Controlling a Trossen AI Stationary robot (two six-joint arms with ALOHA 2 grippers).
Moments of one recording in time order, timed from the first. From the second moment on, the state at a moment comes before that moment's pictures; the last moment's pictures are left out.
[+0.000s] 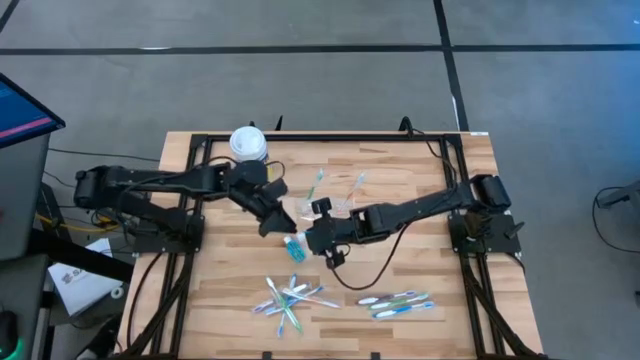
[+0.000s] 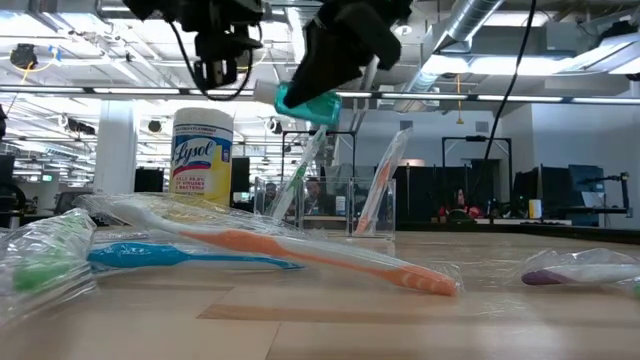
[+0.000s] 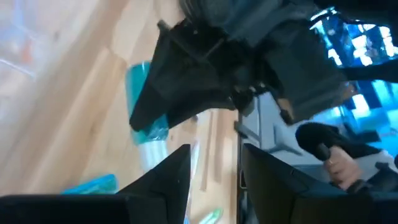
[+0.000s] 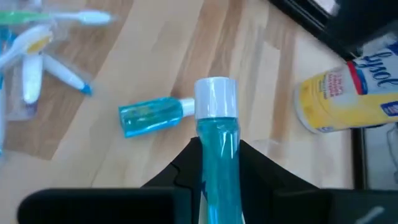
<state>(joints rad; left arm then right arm) 0.10 1.21 0.90 -0.25 0.45 -0.63 0.20 1.87 1.45 -0.41 0.32 -0.35</state>
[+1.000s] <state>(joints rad) 0.00 1.12 0.77 -0.17 0.16 -0.55 0.07 1.71 1.01 0.34 0.23 -0.06</state>
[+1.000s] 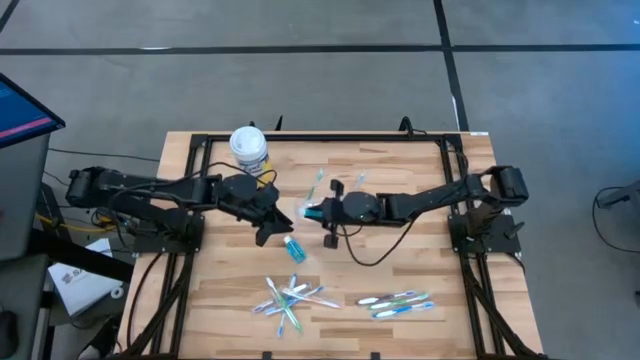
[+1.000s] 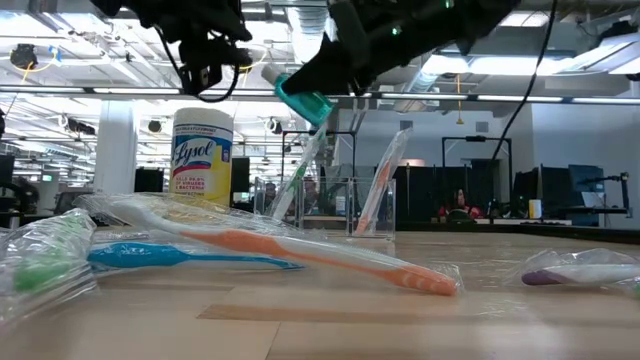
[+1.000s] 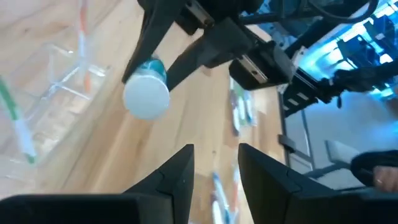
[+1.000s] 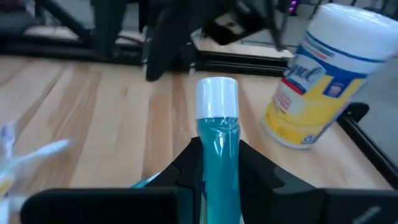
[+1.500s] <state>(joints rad) -0.02 1.12 0.76 -0.08 0.01 -0.44 0.01 1.71 0.74 0.87 0.25 0.12</state>
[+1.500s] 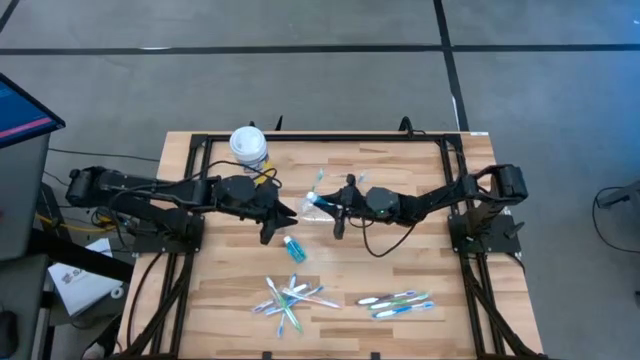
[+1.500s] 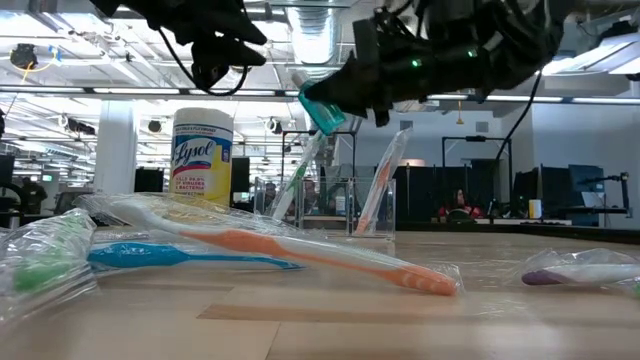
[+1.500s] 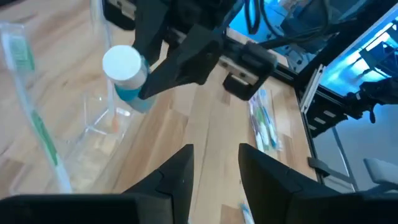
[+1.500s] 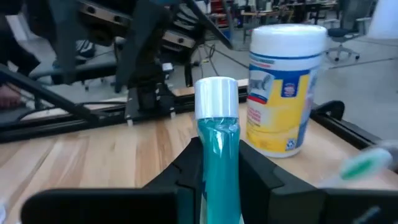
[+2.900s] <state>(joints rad) -0.14 1.17 0.76 0.03 -0.21 -0.37 -0.01 2.01 0.68 1.40 0.36 0.21</state>
